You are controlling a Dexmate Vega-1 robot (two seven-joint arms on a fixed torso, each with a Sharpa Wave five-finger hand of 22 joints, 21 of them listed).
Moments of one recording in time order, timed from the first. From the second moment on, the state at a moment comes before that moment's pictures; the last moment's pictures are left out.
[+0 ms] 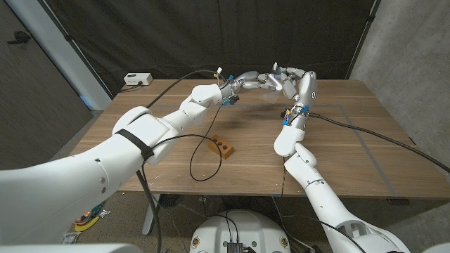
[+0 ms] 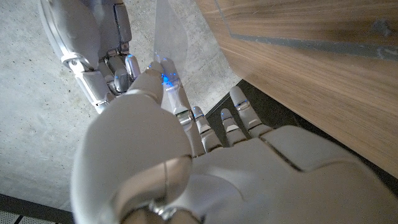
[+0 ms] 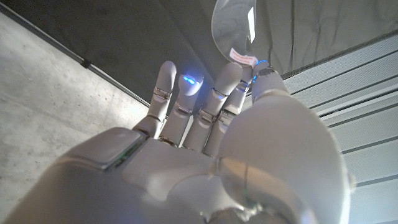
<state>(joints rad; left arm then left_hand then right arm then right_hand) 0.12 0.01 0.65 -0.39 -0.28 -0.65 -0.66 1.06 0.06 0.35 -0.13 0.19 1.15 -0.04 0.44 0.23 0.29 -0.20 0.26 0.27 0.07 -0.04 0.27 0.32 -0.04 -0.02 1.07 0.19 -0.90 -0.03 -0.20 -1.36 -0.87 0.32 -1.05 1.05 0.01 0.24 -0.14 0.26 1.27 -0.11 0.26 0.28 1.11 -0.19 1.03 0.77 0.91 -0.12 1.34 1.23 0.22 -0.04 1.57 0.29</state>
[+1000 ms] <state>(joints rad) 0.13 0.01 0.62 -0.38 -0.32 -0.66 -0.77 1.07 0.06 0.35 -0.13 0.18 1.15 -0.03 0.44 0.23 0.30 -0.20 0.26 0.27 0.07 -0.04 0.27 0.33 -0.05 -0.02 1.07 0.19 -0.87 0.07 -0.09 -1.23 -1.45 0.14 -1.12 1.06 0.01 0.20 -0.14 0.28 1.30 -0.11 0.24 0.26 1.13 -0.19 1.03 0.74 0.94 -0.13 1.37 1.23 0.26 -0.04 1.57 0.31</state>
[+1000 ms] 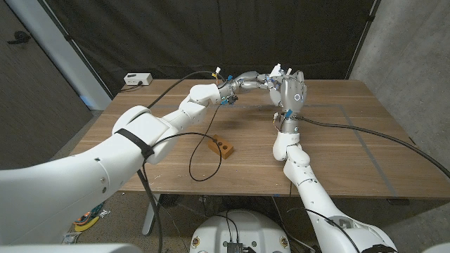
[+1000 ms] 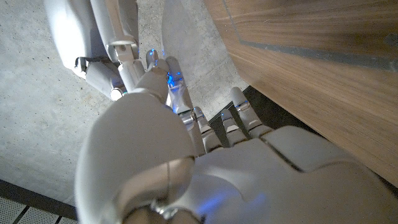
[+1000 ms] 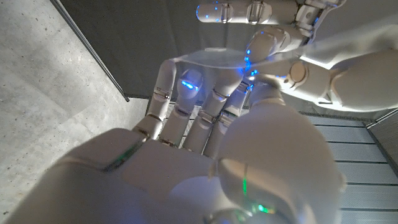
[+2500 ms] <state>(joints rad) 0.15 0.02 0.62 -0.42 -0.30 -0.72 -0.74 1.07 0.07 0.34 -0.12 0.18 1.14 -0.06 0.43 0.23 0.30 -0.19 0.26 0.28 0.07 -0.04 0.27 0.33 -0.05 -0.03 1.08 0.19 -0.93 0.07 -0.07 -1.31 -0.79 0.43 -1.03 0.86 0.05 0.13 -0.04 0.23 1.03 -0.07 0.19 0.23 1.02 -0.16 0.93 0.64 0.89 -0.12 1.22 1.18 0.24 -0.04 1.55 0.27</state>
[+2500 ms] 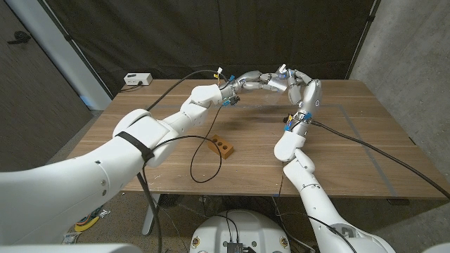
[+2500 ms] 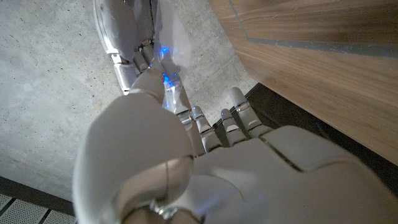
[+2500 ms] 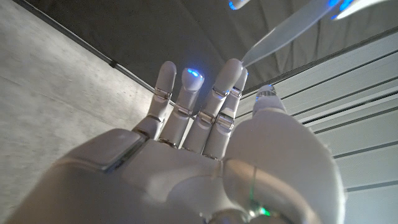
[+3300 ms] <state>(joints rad) 0.23 0.07 0.63 -0.55 -0.30 -0.66 -0.67 1.07 0.07 0.33 -0.12 0.18 1.15 -0.06 0.43 0.23 0.30 -0.19 0.27 0.29 0.07 -0.04 0.27 0.34 -0.06 -0.03 1.08 0.19 -0.98 0.07 -0.06 -1.36 -0.44 0.52 -0.88 0.88 0.03 0.12 -0.09 0.21 0.99 -0.06 0.20 0.24 0.99 -0.16 0.94 0.64 0.90 -0.12 1.20 1.17 0.23 -0.04 1.55 0.25</state>
